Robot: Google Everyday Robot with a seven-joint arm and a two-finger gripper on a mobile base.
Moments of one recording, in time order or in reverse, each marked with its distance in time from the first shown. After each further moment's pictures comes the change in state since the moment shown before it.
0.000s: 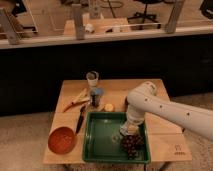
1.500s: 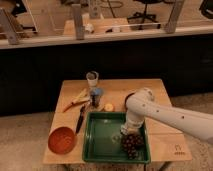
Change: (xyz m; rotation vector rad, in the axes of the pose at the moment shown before) arm 0.005 -0.002 0.034 -0.001 0.000 -0.050
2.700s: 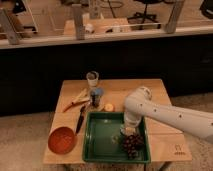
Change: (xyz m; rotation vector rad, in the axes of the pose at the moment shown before) arm -0.009 -0.012 0.001 0.035 0.010 0.117
